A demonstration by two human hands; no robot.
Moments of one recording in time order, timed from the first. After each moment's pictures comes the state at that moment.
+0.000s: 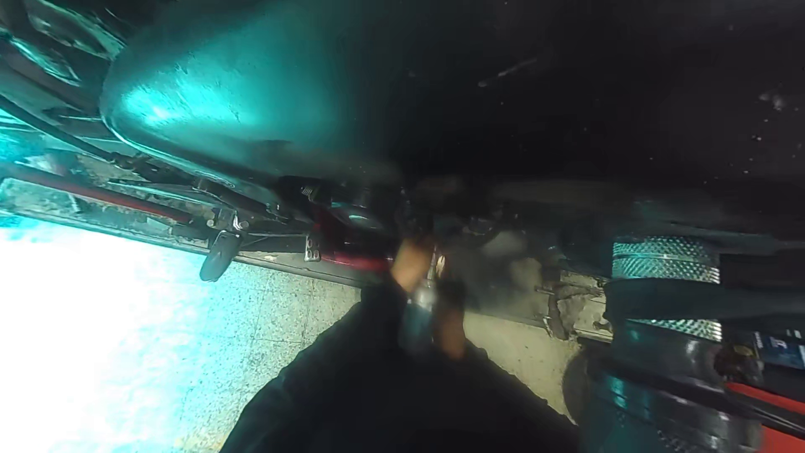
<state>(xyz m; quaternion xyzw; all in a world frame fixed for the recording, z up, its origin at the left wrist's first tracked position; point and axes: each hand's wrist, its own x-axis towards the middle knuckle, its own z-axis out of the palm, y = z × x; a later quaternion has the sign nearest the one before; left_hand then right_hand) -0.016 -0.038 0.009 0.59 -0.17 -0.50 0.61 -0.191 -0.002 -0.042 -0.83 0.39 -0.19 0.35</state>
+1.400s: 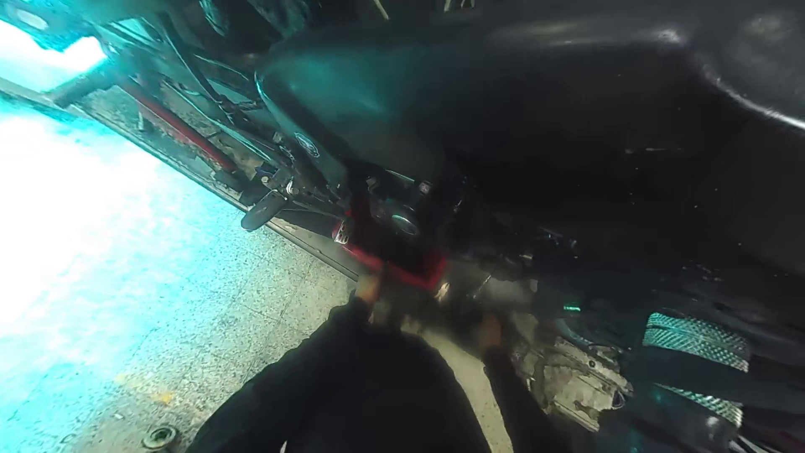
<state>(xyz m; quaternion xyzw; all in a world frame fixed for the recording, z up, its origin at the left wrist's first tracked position) 0.009 0.053 -0.128 0.72 0.14 -0.47 0.49 -0.276 -0.168 -0.166 -0.80 0.53 0.18 0.19</state>
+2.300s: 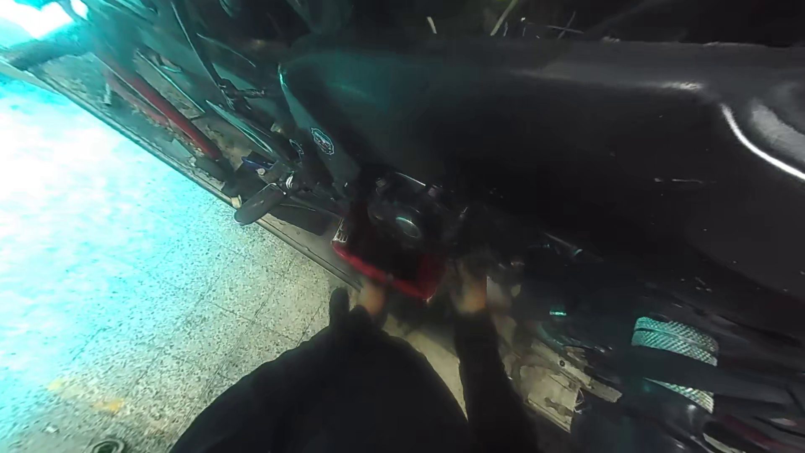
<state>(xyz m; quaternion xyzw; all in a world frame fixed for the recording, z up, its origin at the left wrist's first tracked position) -0.022 0.046 -0.128 0.72 0.06 -0.48 0.50 -0.113 -0.137 -0.045 -0.43 0.38 -0.34 0.75</state>
